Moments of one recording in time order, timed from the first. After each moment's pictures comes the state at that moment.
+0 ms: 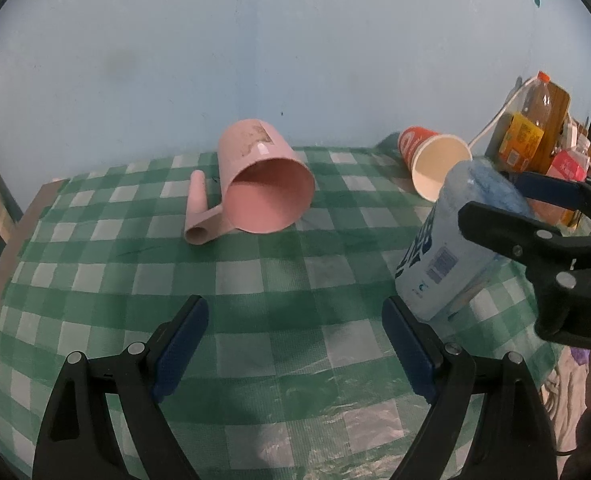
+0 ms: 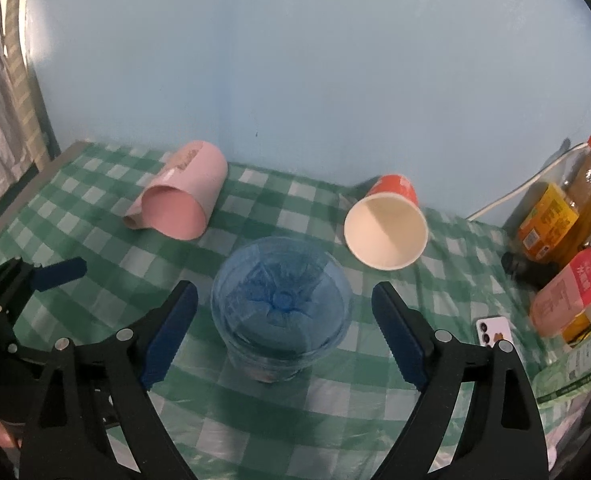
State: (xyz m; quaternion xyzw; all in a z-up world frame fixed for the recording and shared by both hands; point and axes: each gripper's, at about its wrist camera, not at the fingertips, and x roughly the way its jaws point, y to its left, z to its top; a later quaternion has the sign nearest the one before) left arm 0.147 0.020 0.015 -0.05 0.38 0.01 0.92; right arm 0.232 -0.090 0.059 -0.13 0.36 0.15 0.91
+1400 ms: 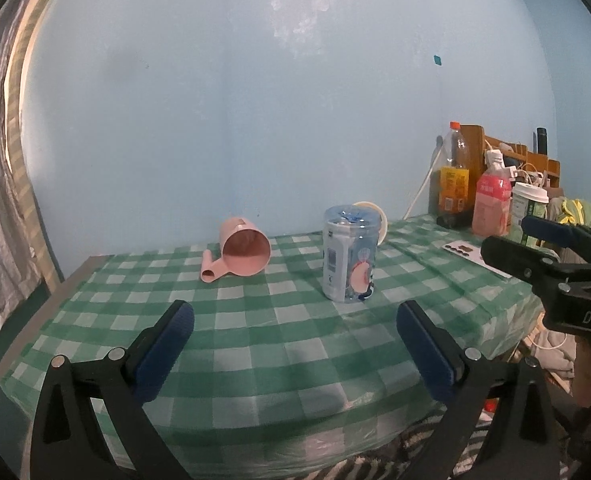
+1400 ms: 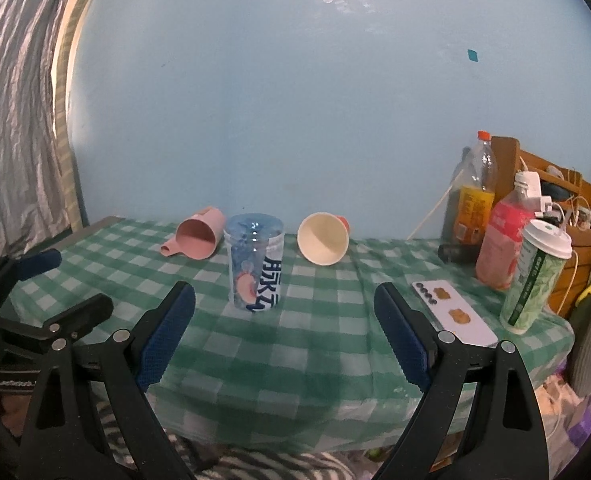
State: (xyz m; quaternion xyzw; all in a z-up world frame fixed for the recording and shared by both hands) left arm -0.019 -0.035 0.030 0.02 0.16 0.00 0.99; right arm 0.045 -0.182 0.044 -0.04 0.15 0.13 0.98
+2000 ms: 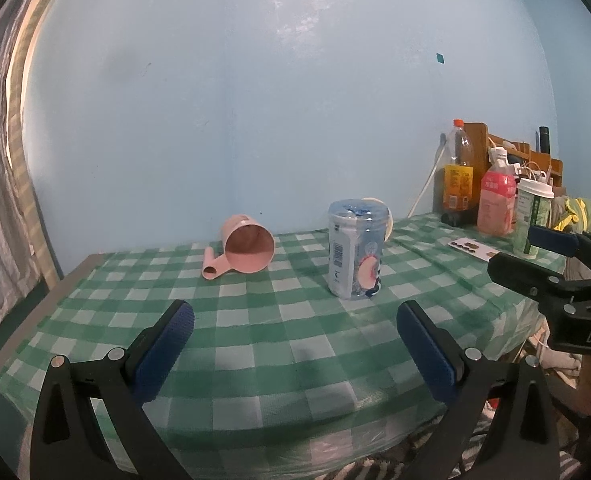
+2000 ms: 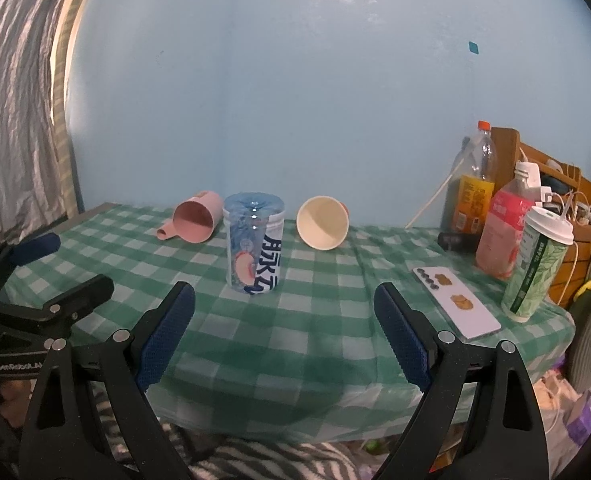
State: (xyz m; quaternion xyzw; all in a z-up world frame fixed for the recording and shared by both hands) left arm -0.013 -0.030 0.021 0.02 0.15 0.01 0.99; right arm 0.046 -0.177 0.031 -0.05 0.17 0.13 0.98
